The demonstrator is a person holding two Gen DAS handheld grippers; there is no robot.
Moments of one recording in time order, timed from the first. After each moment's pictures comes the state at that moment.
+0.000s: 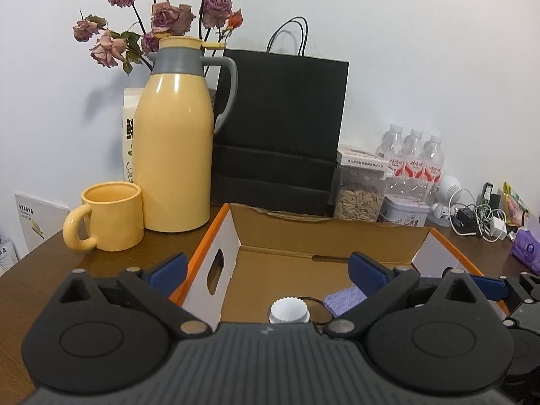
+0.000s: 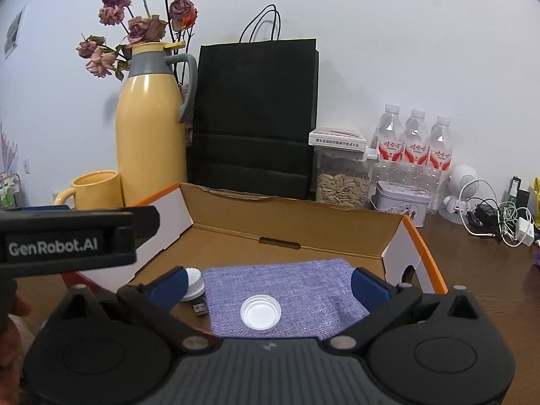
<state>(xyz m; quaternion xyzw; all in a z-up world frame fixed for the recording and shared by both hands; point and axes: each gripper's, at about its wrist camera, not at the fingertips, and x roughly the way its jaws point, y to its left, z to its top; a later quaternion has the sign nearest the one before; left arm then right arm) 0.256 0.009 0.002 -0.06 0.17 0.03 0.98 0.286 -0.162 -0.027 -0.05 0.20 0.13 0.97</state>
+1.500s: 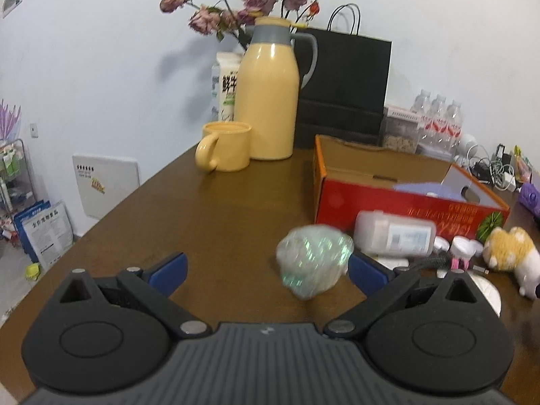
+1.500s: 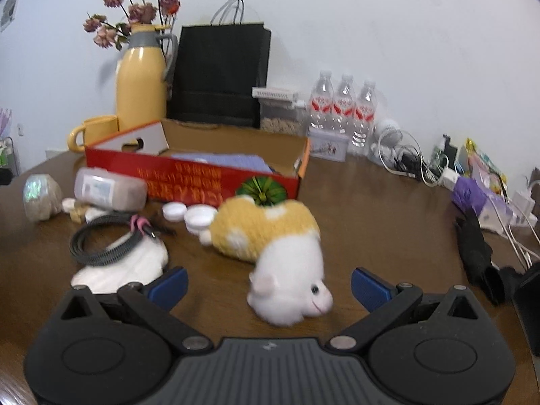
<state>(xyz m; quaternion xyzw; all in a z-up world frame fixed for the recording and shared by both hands) 0.084 0.107 -0.020 -0.05 0.24 0.07 0.97 0.120 -0.281 -0.047 -0.08 0.26 0.09 0.96</state>
